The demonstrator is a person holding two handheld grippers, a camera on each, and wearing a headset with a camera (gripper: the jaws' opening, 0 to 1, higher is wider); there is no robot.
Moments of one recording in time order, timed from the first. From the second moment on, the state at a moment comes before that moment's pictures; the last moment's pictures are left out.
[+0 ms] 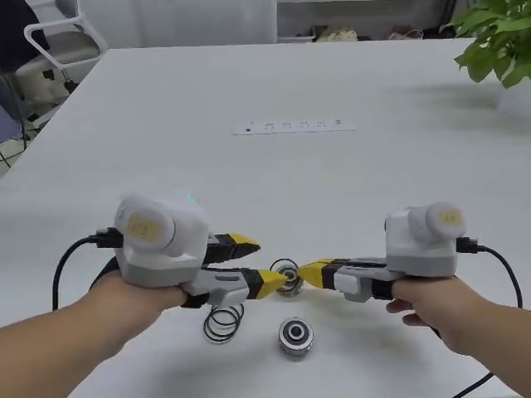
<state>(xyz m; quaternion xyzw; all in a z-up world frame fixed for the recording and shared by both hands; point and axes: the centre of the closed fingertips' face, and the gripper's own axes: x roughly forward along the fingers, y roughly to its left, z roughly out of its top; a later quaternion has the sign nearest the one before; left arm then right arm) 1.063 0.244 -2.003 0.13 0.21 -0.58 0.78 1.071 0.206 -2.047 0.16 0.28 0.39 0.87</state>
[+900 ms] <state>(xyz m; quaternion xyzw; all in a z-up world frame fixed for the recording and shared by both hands) 1.051 0.321 -1.973 0.13 0.18 -0.54 0.81 1.067 0.231 -2.023 0.18 0.27 0.41 0.85</state>
